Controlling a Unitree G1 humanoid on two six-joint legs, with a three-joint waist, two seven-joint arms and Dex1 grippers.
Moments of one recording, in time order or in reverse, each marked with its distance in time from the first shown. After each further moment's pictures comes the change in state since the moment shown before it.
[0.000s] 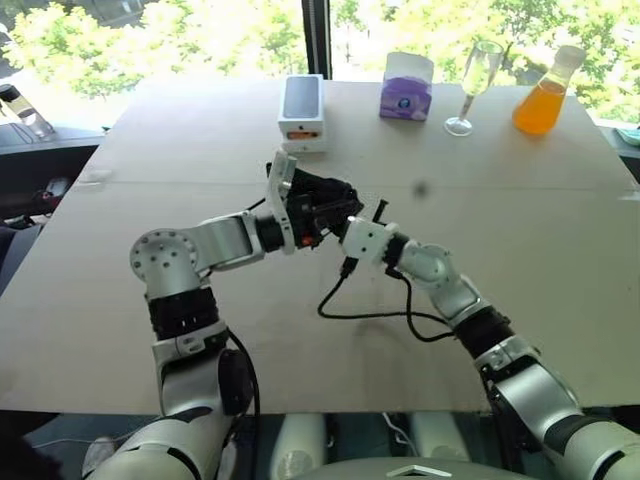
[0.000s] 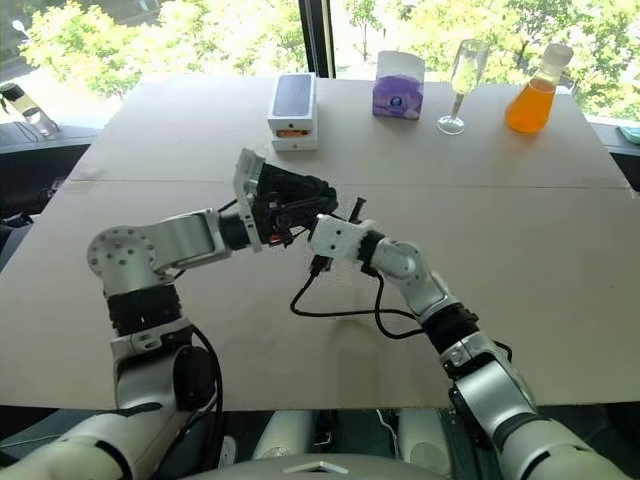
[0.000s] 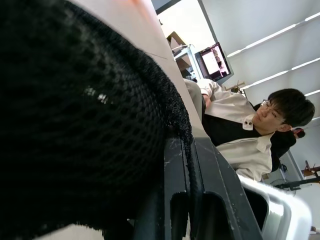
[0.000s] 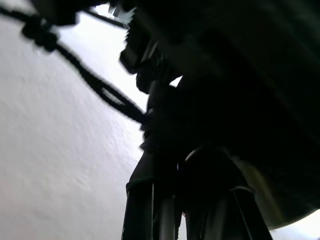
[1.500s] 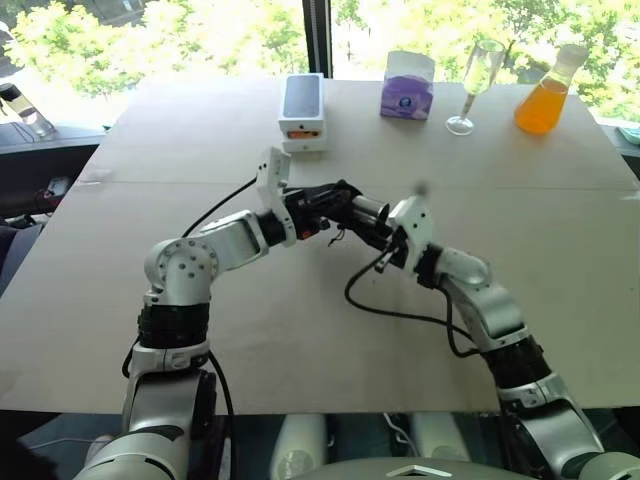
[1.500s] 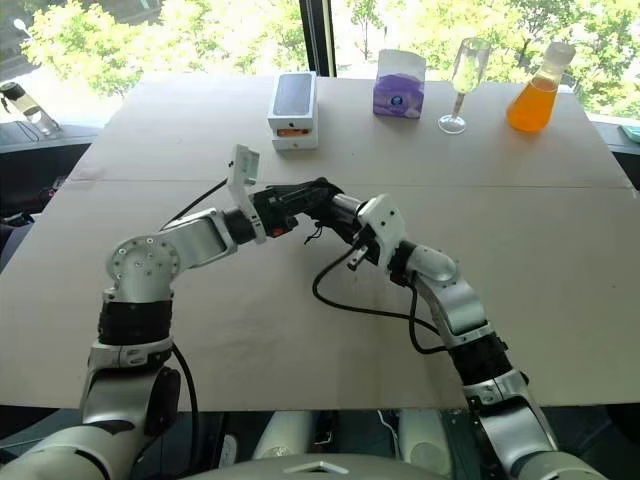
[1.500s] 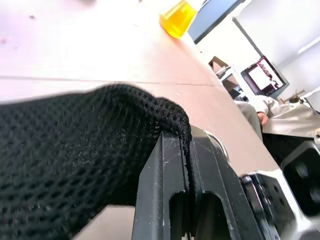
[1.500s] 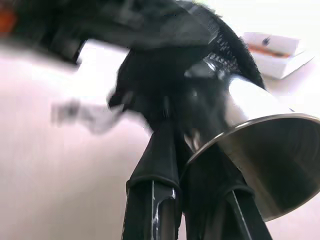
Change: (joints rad) left arm 0.048 0.167 -0.274 -0.002 0.245 -0.437 -0.206; right arm 0.201 -0.209 -0.054 -0.496 0.293 0.600 0.174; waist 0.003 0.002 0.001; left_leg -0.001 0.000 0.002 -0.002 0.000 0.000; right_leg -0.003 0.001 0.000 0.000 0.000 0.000
